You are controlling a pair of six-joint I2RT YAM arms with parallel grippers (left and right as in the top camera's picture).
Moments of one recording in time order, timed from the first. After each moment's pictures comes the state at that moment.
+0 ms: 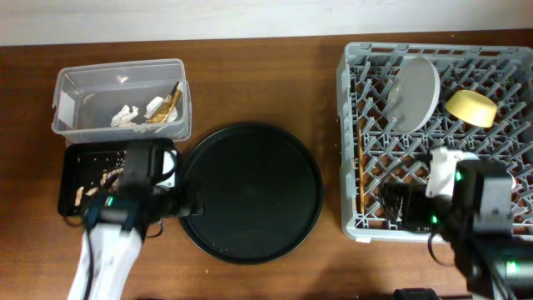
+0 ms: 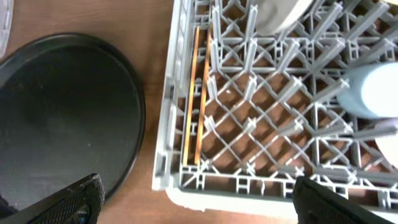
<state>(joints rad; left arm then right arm) -0.11 1.13 0.91 -0.95 0.07 -0.17 -0.02 0.81 1.05 -1.13 -0.12 0.08</state>
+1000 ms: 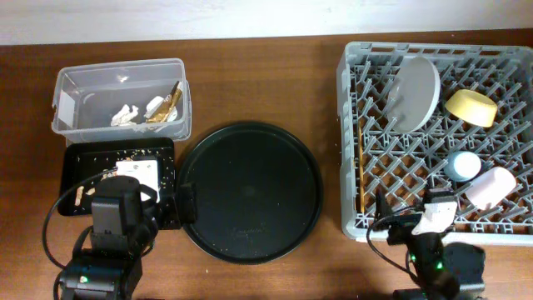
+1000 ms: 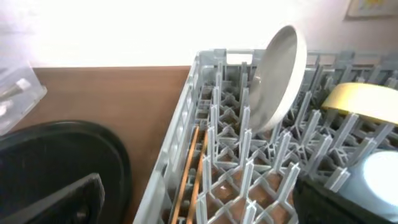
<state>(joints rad) -0.11 0.76 0.85 -0.83 0.07 -0.17 0.03 0.10 0.33 -0.42 -0.06 0.04</state>
